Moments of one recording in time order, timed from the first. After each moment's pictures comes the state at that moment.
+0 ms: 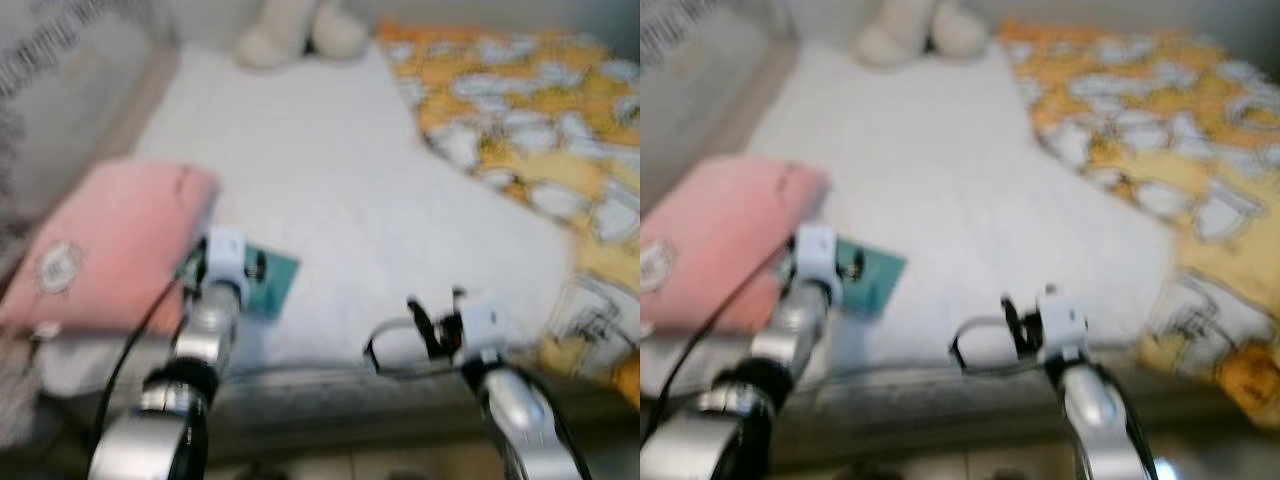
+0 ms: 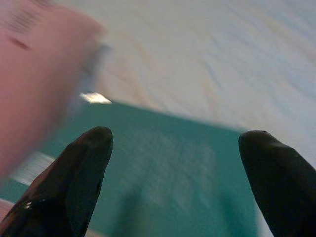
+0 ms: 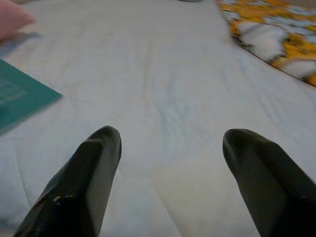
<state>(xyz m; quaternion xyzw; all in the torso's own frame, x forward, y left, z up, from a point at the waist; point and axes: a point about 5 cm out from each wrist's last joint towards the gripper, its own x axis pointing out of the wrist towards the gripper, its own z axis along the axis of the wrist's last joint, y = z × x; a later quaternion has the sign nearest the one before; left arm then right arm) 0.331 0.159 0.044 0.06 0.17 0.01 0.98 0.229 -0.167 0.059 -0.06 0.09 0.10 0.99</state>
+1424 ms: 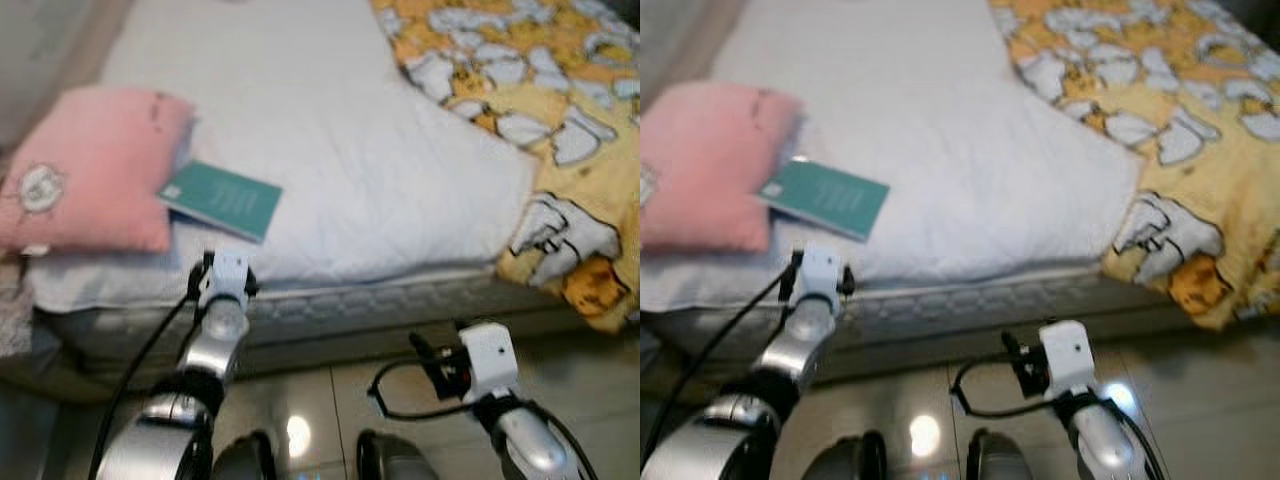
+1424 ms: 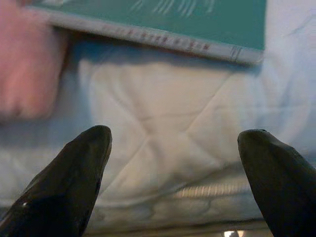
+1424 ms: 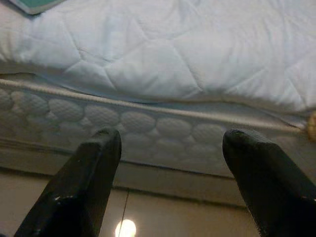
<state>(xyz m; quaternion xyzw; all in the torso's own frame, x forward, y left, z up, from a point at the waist) 0.331 0.158 0.043 0.15 0.18 0.10 0.97 0.190 -0.170 0.057 -0.07 0.14 0.13 0.98</state>
